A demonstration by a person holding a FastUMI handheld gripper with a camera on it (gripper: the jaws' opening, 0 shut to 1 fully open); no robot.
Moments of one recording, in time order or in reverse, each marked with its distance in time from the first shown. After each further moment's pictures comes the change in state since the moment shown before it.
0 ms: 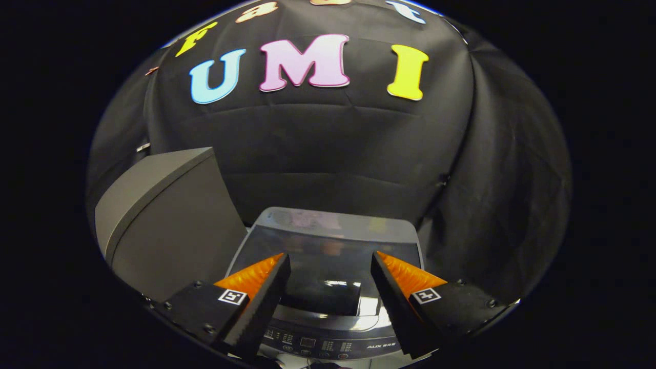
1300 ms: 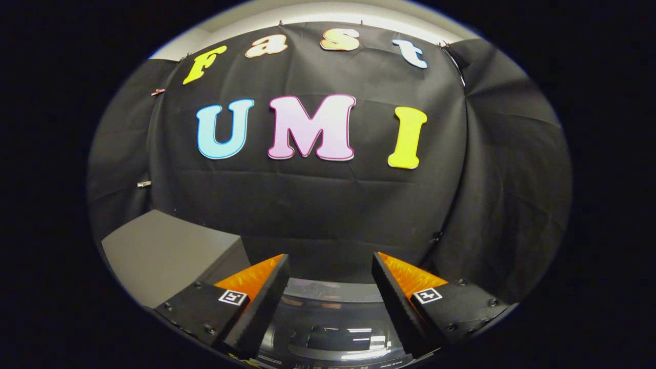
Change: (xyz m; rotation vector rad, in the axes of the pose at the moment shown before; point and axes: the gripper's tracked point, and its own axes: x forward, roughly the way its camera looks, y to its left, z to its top) arm -0.074 0.054 0.093 -0.046 -0.373 -0.015
